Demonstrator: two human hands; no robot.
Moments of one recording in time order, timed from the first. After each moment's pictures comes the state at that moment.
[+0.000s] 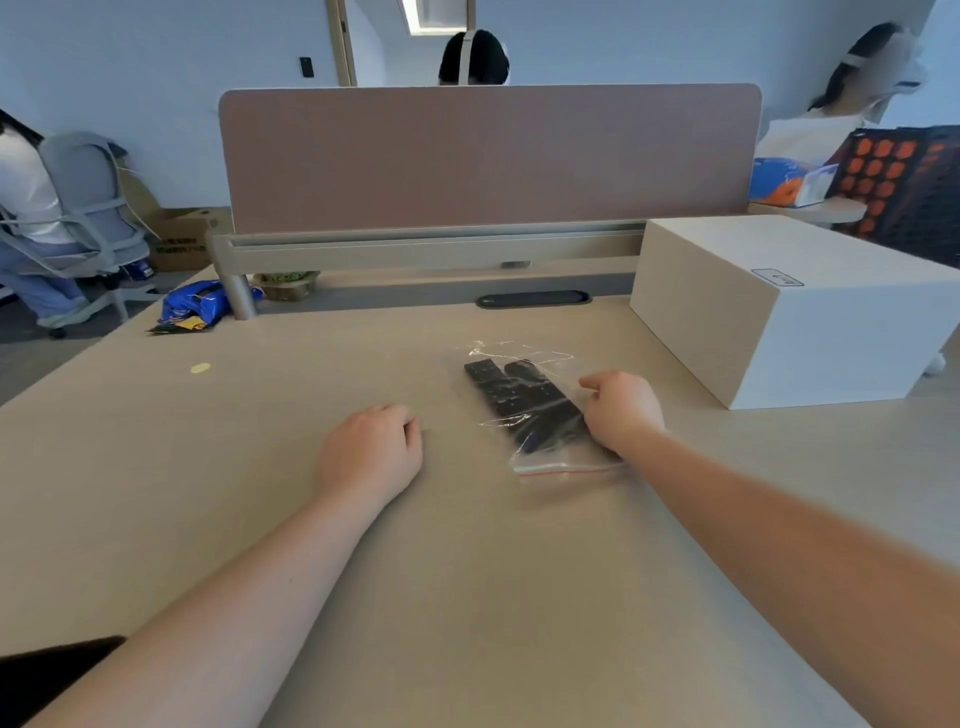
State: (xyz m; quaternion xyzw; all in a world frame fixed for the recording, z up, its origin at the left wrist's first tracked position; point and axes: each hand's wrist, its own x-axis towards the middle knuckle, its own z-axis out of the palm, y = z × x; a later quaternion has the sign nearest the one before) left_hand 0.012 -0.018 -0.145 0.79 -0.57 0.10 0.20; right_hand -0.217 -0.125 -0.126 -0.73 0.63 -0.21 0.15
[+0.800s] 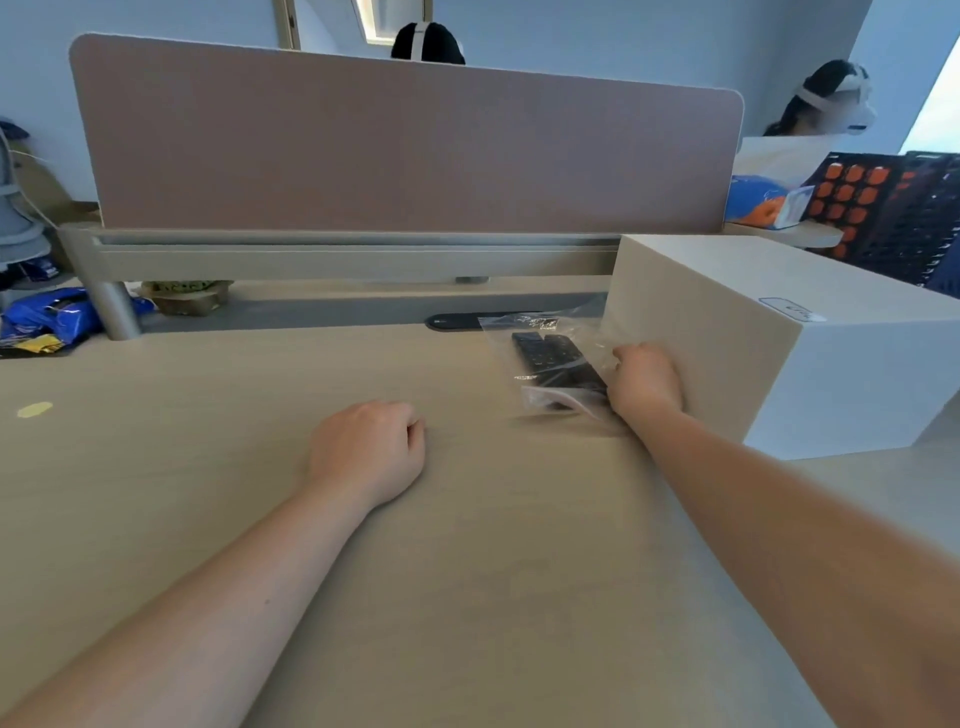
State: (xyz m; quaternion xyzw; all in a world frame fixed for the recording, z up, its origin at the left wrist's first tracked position) left_hand -0.003 -0.128 -0.151 0.73 -0.64 0.12 0.20; right_hand -0.250 -0.261 -0.128 -0.69 0.70 -0.16 -0.04
